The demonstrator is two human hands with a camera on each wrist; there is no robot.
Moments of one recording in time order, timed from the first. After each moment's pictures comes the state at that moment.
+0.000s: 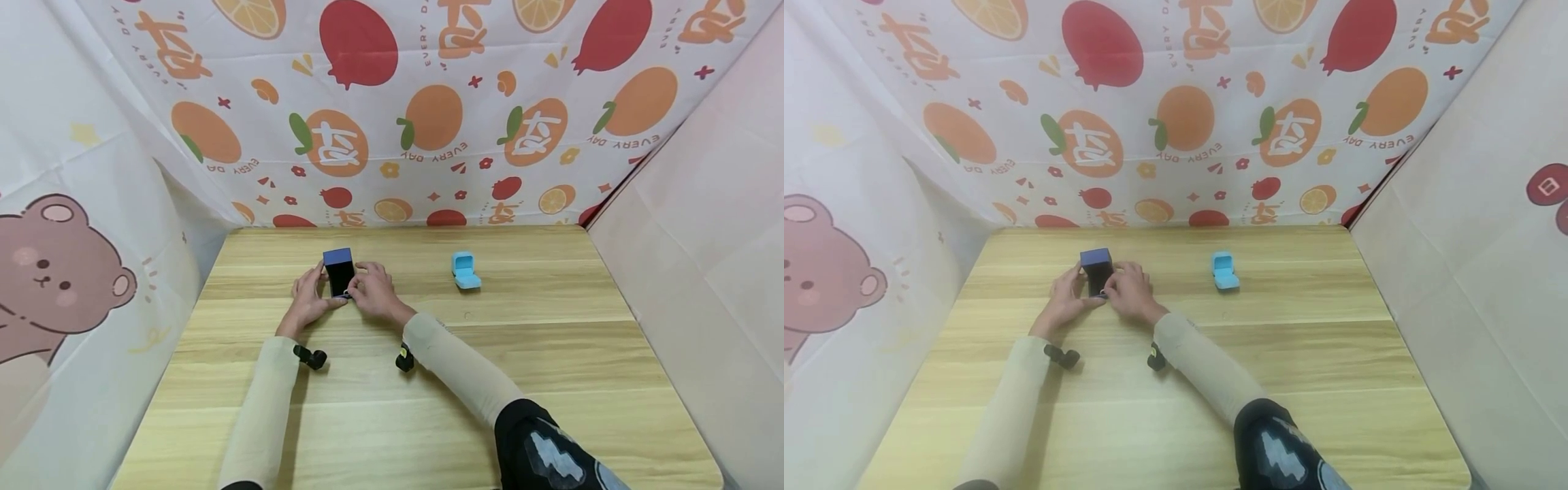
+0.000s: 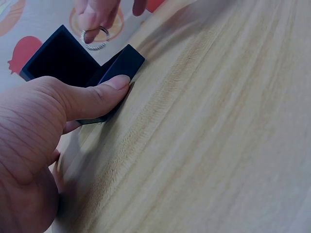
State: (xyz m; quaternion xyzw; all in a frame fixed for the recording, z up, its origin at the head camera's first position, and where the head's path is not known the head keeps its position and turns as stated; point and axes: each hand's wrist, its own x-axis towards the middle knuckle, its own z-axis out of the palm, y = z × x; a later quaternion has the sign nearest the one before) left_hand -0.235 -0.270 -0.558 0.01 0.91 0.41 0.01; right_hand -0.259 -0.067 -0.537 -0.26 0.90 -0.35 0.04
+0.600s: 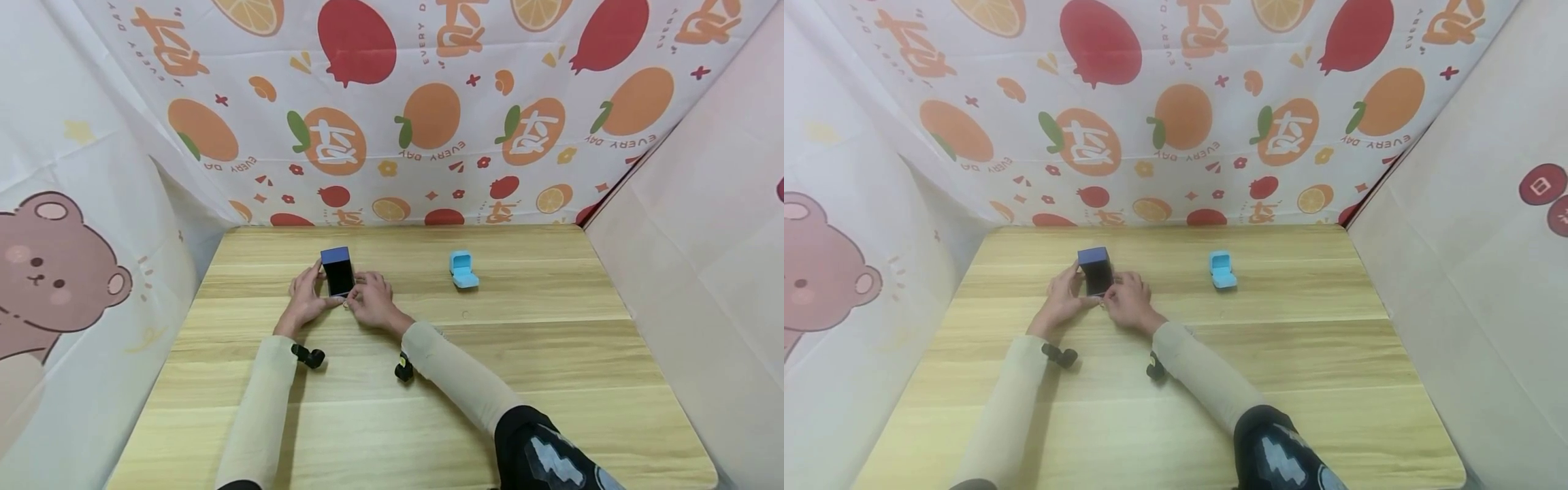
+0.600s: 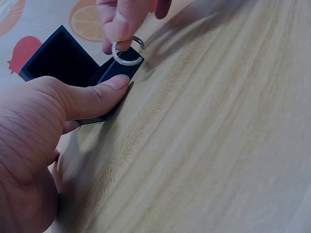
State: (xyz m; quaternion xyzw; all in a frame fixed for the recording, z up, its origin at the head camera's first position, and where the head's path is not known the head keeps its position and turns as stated) left_hand -0.237 -0.271 -0.563 0.02 0.91 0.40 0.01; right_hand -0.244 -0.064 -0.556 -0.26 0.91 -0.33 0.05
